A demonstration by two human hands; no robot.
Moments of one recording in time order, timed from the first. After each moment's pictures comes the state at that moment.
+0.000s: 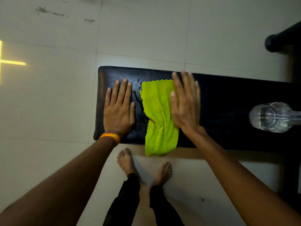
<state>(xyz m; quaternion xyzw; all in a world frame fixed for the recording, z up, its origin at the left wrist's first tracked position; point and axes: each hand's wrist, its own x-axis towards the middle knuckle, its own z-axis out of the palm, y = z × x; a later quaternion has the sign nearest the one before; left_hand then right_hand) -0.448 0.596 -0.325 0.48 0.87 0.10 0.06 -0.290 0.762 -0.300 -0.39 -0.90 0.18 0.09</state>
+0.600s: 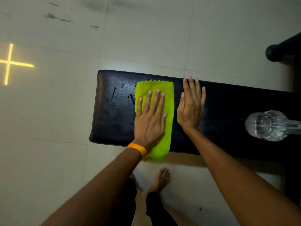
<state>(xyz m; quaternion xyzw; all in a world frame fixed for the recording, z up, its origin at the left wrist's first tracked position) -0.358 0.654 -0.314 0.49 0.86 0.12 0.11 -0.277 0.790 -0.333 -0.44 -0.87 0.14 0.18</state>
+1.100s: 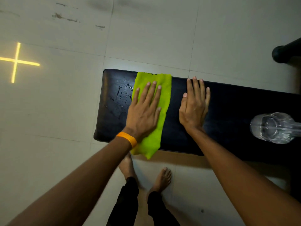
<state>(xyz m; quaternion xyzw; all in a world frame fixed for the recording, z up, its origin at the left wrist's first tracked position) -0.406 0.647 -0.310 0.55 0.83 0.04 0.10 -0.278 0.787 -0.332 -0.44 -0.88 0.10 0.16</state>
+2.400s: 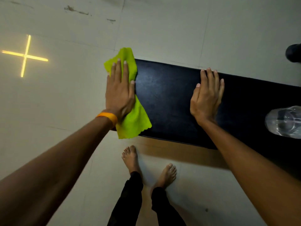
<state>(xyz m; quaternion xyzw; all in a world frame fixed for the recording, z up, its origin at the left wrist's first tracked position) -0.487 0.595 -0.314 0.37 0.90 0.17 0.15 -0.282 0.785 -0.331 -0.46 -0.87 0.08 0.14</state>
